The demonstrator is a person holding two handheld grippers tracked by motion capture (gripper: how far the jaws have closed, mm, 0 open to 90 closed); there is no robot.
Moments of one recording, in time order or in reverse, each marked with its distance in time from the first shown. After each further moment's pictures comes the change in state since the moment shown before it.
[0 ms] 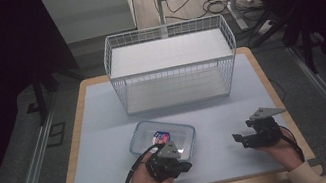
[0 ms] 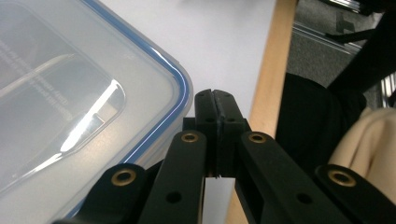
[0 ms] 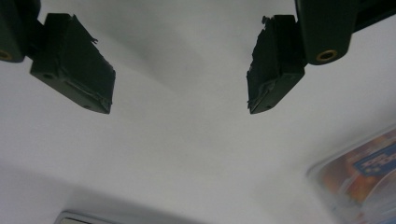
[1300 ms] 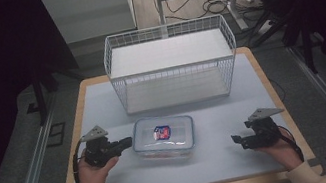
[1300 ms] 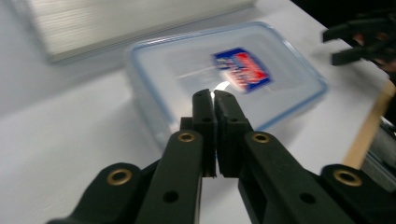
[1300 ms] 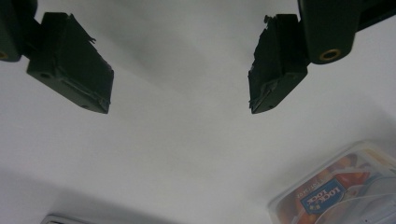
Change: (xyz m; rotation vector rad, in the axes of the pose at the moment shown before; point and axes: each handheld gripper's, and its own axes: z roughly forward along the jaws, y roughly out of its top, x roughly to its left) left arm 0.074 -0.072 -0.122 -0.293 0.293 -0.445; right arm 0.002 0.001 0.002 0.017 0.022 -0.012
